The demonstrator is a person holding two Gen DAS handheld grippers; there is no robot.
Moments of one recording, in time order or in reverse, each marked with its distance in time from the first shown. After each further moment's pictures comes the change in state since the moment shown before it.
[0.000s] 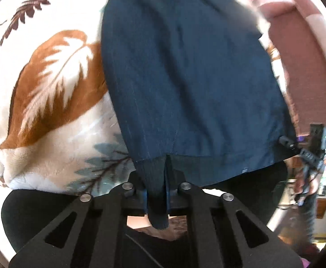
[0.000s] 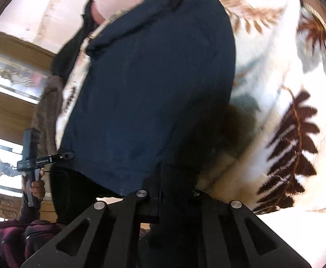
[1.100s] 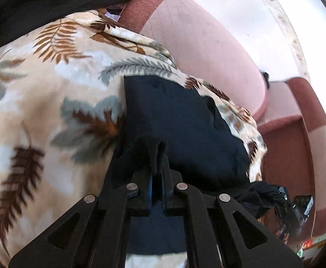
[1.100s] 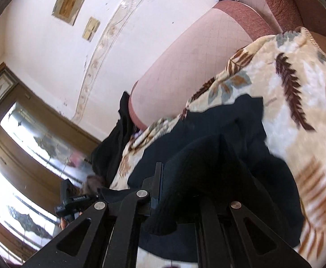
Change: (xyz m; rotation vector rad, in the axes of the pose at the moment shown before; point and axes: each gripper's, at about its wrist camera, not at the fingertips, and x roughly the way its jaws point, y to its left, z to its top) left arm -0.069 0.037 0.258 -0.230 -0.450 -0.063; right arm 0.001 0.008 0.258 0.064 -0.493 0.263
